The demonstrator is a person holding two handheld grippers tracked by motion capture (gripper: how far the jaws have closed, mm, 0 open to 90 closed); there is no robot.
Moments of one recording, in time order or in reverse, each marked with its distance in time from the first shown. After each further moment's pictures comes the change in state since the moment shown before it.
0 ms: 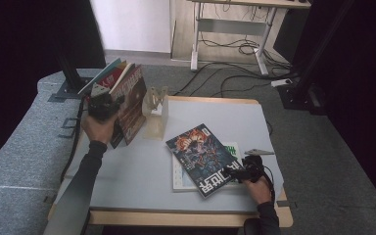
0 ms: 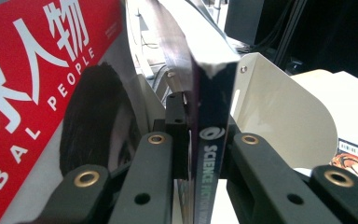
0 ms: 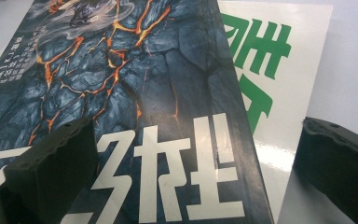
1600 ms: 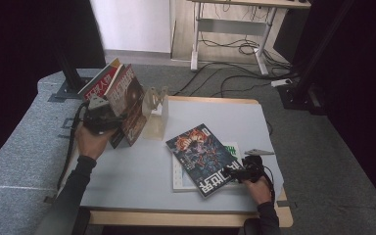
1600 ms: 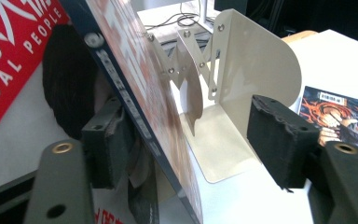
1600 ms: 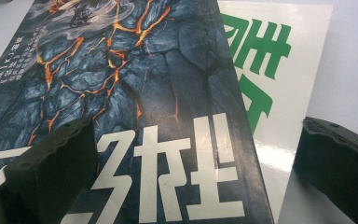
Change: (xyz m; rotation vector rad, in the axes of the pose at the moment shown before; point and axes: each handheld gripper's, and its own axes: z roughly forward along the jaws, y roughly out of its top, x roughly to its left) left arm -0.012 -0.021 -0.033 0.081 -0.033 0.088; right arm 0.000 0.000 0.000 -0.001 -0.001 -0.001
